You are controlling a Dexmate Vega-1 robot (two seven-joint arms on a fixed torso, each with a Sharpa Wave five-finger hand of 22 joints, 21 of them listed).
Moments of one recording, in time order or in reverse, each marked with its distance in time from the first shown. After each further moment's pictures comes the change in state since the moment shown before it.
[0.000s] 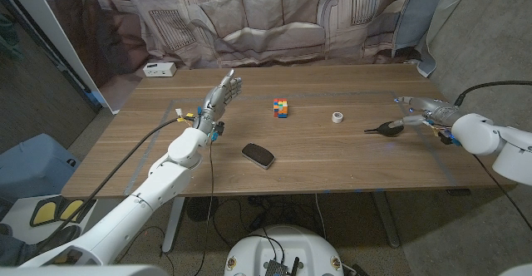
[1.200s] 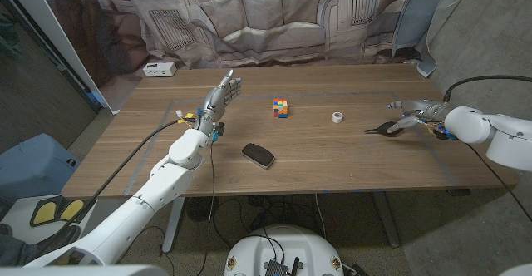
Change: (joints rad) left arm 0.004 -0.013 0.000 0.005 -0.002 -0.016 0.007; left_hand -0.005 0.005 -0.004 -0.004 0.000 0.007 0.000 -0.005 0.000 0.009 0.002 0.000 0.000 0.000 0.000 0.000 0.000 0.000 0.000 -0.008 0.000; right arm 0.260 -0.066 -0.261 0.051 -0.002 0.024 0.122; right_hand 0.081 0.003 0.024 -0.001 0.000 0.018 -0.018 0.009 0.005 0.000 -0.011 0.004 -0.005 0.014 -0.004 0.008 0.000 0.039 0.000 0.000 0.000
